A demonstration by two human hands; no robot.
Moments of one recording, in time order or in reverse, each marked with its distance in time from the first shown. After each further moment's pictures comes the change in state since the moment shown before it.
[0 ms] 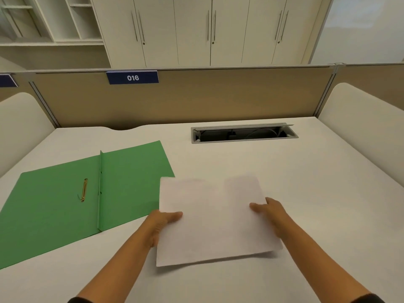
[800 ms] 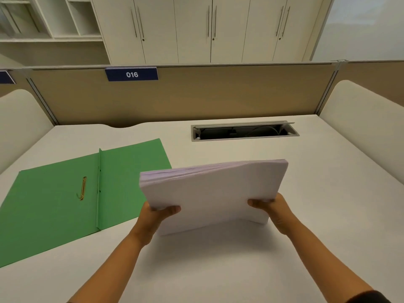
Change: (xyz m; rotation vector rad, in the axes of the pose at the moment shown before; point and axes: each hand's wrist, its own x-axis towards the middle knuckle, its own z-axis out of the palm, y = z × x) left_hand -0.008 0.006 -0.010 -0.001 -0.093 0.536; right_hand -0.001 -0.003 -0.008 0.220 -0.187 -0.388
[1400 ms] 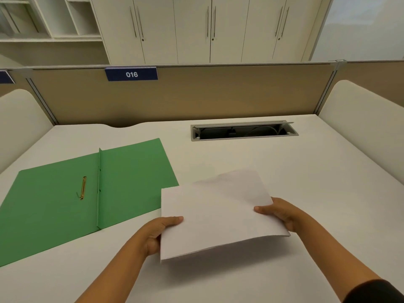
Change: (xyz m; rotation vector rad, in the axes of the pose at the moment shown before) left_hand -0.008 -0.018 0.004 -0.170 -0.046 -0.726; right_hand 0.011 0.008 -0.030 -0.106 -0.194 0.496
